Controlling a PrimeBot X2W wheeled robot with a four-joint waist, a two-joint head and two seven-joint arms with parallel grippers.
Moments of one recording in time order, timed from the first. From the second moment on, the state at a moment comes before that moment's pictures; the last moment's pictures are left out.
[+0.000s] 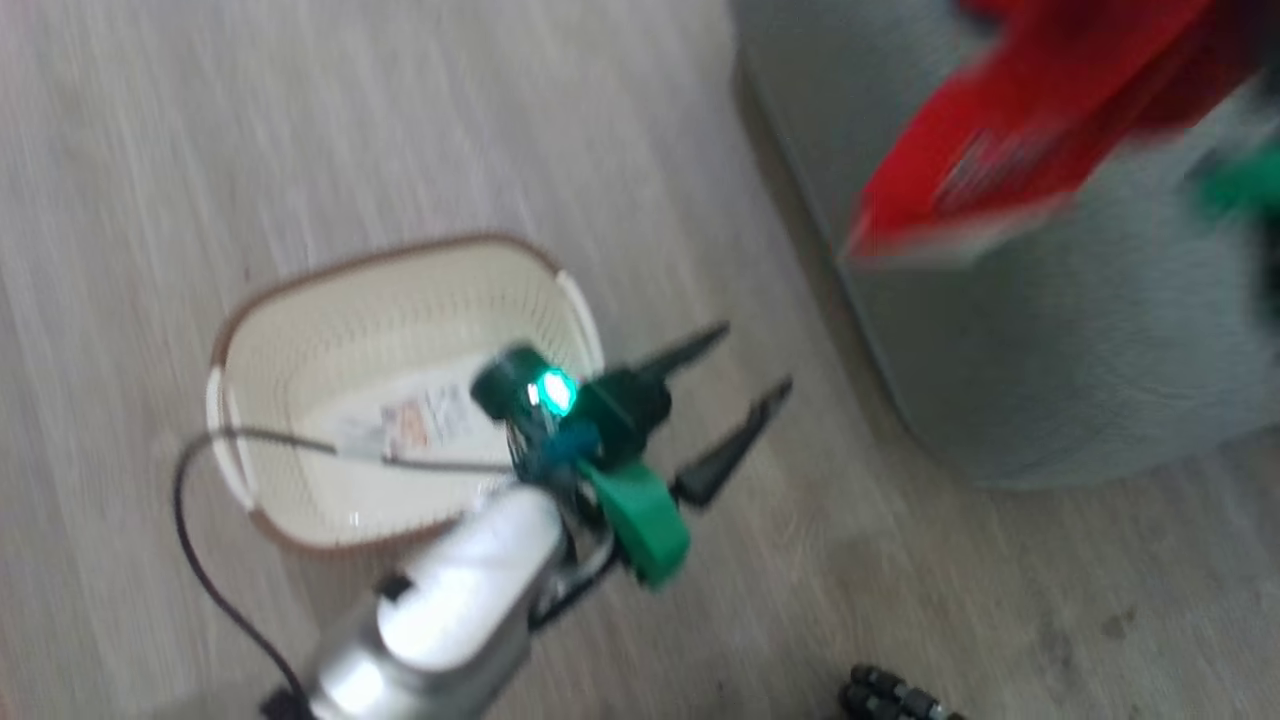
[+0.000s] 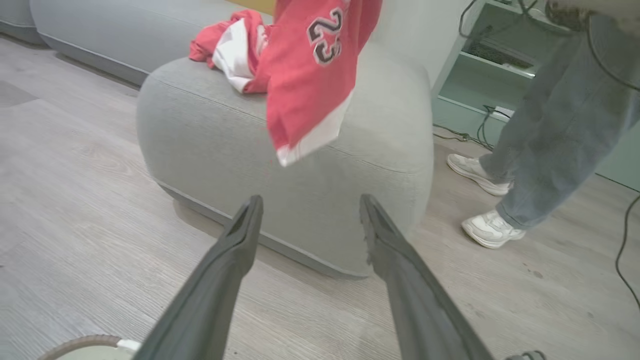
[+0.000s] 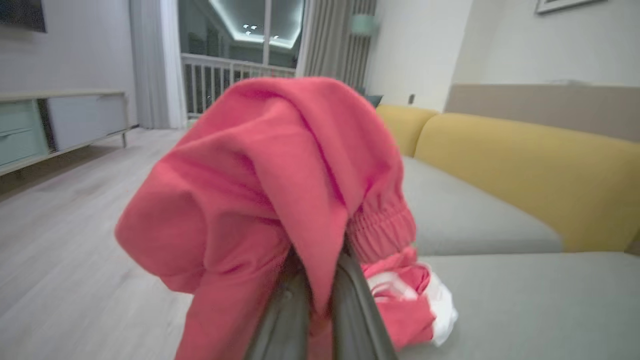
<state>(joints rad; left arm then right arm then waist) -0.56 0.09 -0.84 0.39 -0.39 -0.13 -0.25 -0.70 -0.37 0.06 0.38 0.38 0.13 -0.26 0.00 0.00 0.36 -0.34</state>
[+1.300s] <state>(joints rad) -0.57 0.19 -0.70 0.41 -0.36 -0.06 -0.25 -1.16 -0.45 -0.69 0.94 -0.10 0.13 -0.26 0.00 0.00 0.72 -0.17</state>
